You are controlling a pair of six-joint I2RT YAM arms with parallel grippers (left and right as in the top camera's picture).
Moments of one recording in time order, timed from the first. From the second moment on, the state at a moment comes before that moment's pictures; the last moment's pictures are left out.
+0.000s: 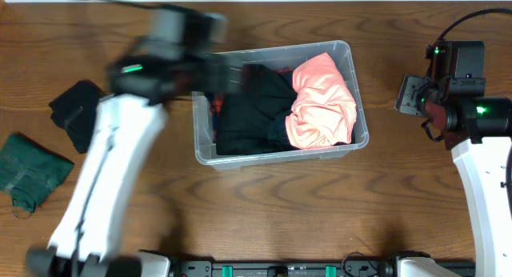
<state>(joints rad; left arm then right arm) -0.19 1.51 1.64 -1.03 0.18 -0.17 0.02 1.35 1.36 -0.97 0.17 0.22</state>
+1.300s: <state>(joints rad) 0.71 2.19 1.62 -0.87 0.43 -0.09 0.02 1.35 1.36 -0.99 0.15 0.20</state>
